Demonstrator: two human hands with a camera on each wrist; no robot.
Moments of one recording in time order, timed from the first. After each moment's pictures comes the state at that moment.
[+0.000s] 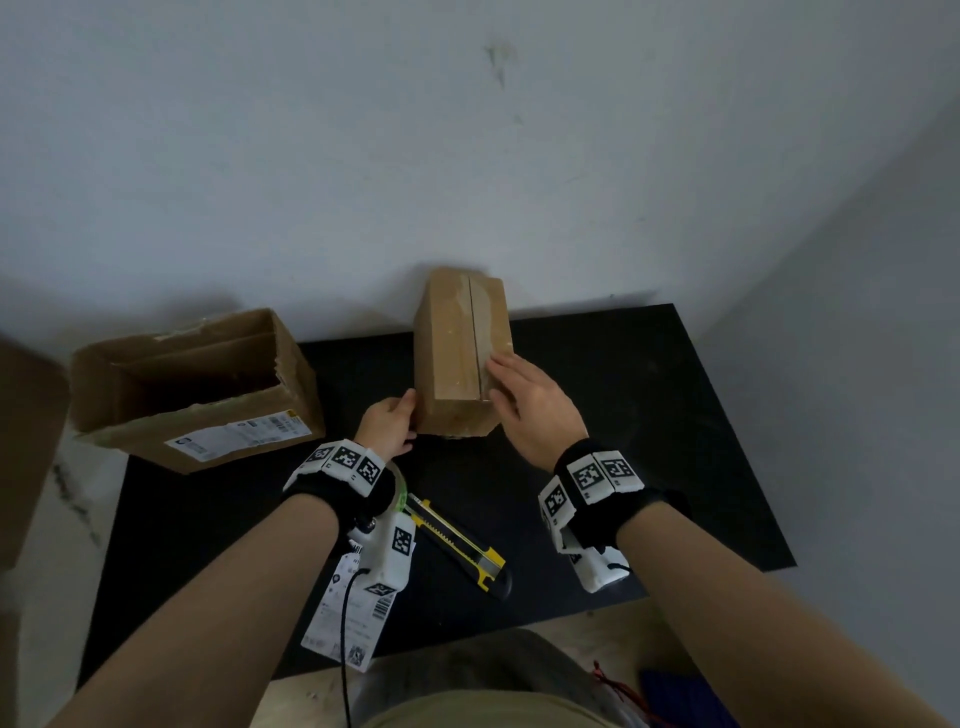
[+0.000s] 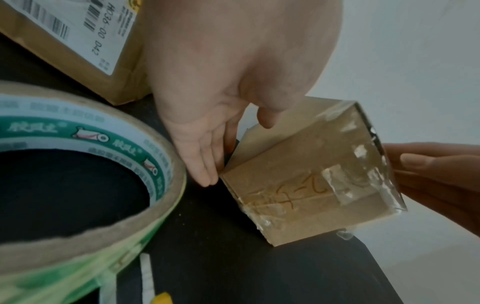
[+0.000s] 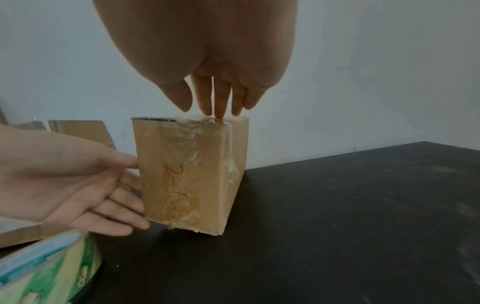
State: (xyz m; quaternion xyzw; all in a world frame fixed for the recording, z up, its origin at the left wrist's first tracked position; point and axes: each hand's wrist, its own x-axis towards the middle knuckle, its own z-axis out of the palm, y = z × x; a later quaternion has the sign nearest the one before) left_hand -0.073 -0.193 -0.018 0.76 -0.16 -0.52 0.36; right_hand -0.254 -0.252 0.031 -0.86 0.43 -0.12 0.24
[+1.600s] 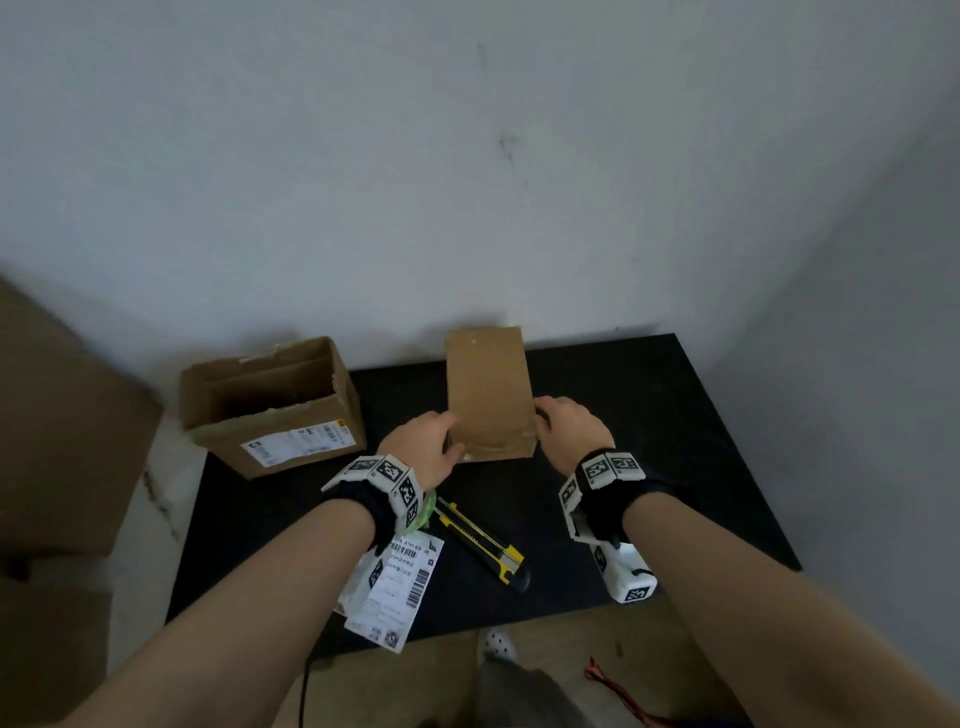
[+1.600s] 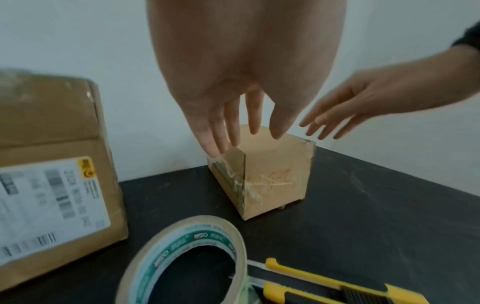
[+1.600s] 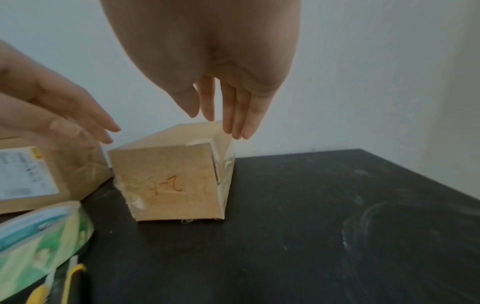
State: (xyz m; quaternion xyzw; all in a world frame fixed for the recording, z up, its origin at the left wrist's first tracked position) left_hand -0.088 -0.146 0.051 0.75 -0.61 -0.24 0.06; right_hand -0.271 -0.235 0.046 -0.81 0.53 -0.01 0.24
